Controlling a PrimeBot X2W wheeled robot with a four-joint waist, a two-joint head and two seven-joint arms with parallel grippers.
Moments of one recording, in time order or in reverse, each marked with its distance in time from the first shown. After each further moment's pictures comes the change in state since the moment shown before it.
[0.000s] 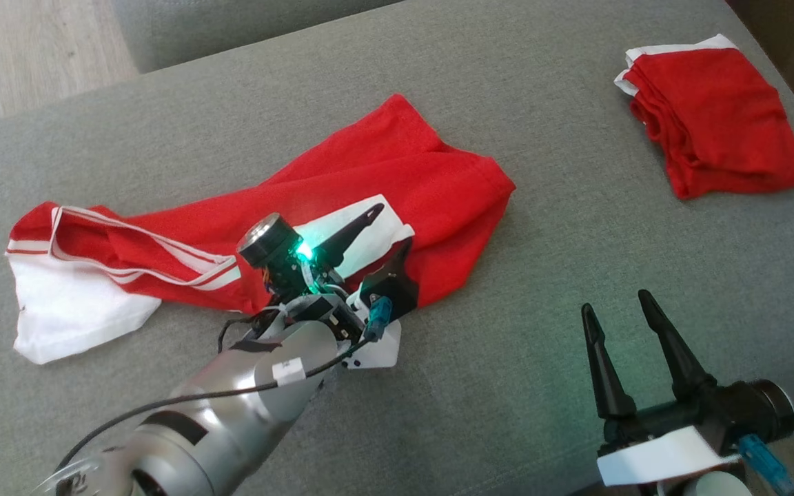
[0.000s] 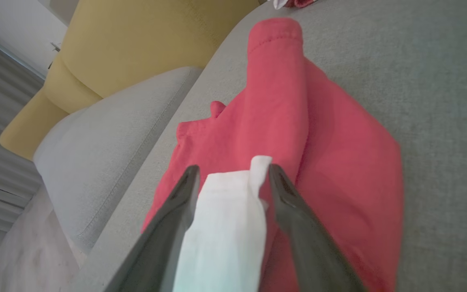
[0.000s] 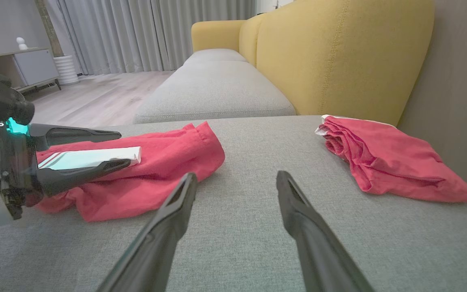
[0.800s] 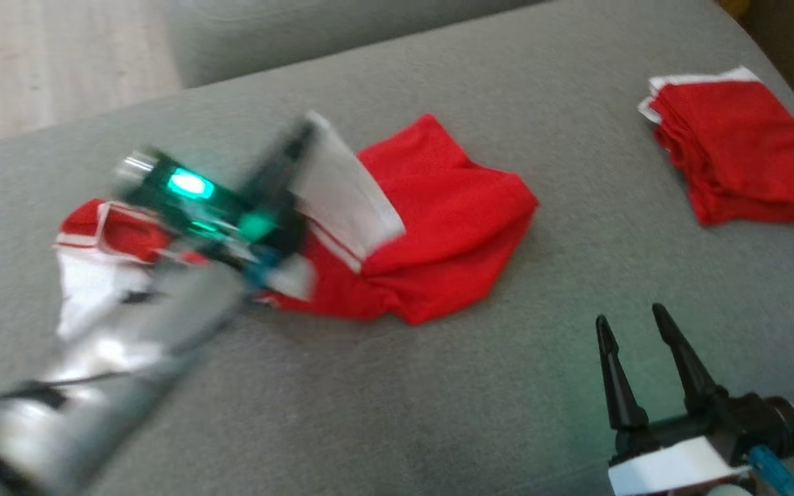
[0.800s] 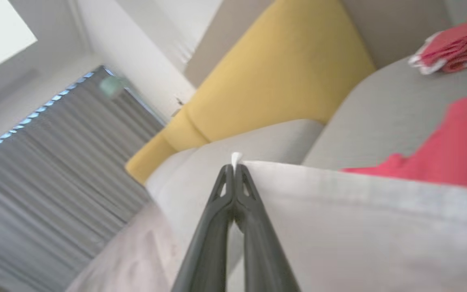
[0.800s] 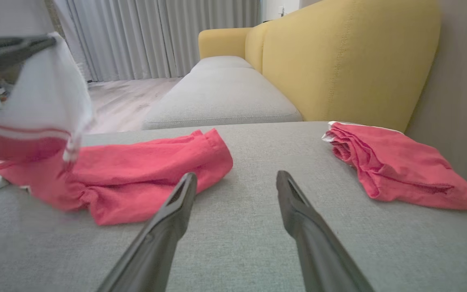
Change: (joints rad) left arm -0.046 0.228 0.085 -0.240 -0.049 0.089 -0.140; right arm 0.021 0.000 -0.030 0.011 0.006 0.000 0.000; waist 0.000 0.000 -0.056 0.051
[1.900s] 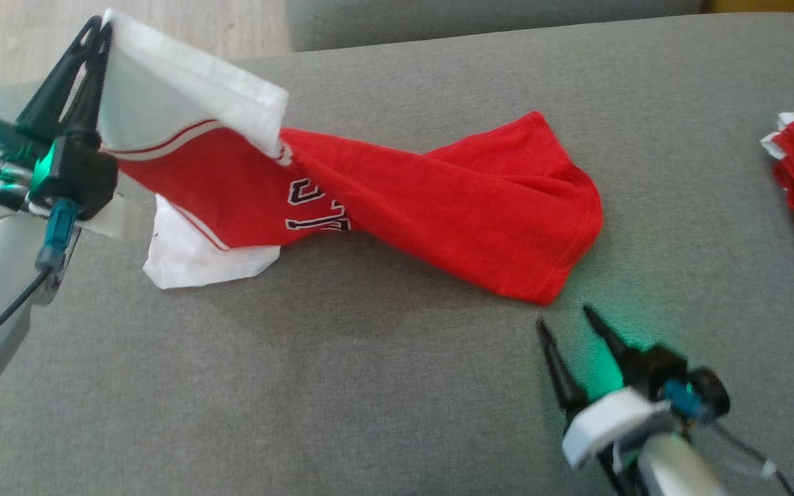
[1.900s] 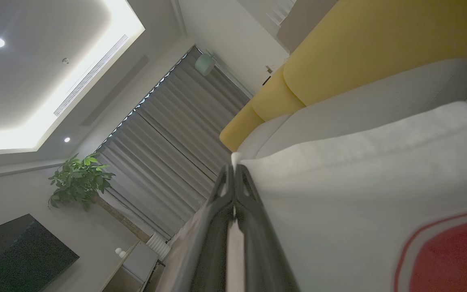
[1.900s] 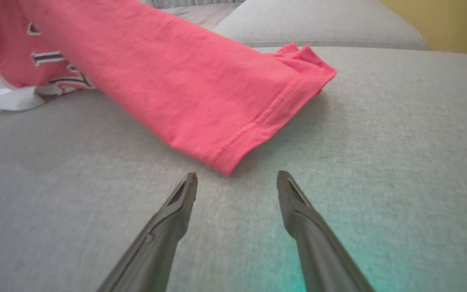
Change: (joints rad) left arm -0.028 0.430 0.139 -0.309 -0.035 0.053 0.020; right arm -0.241 -0.007 0.125 0.471 -0.001 0.000 0.000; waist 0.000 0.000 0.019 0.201
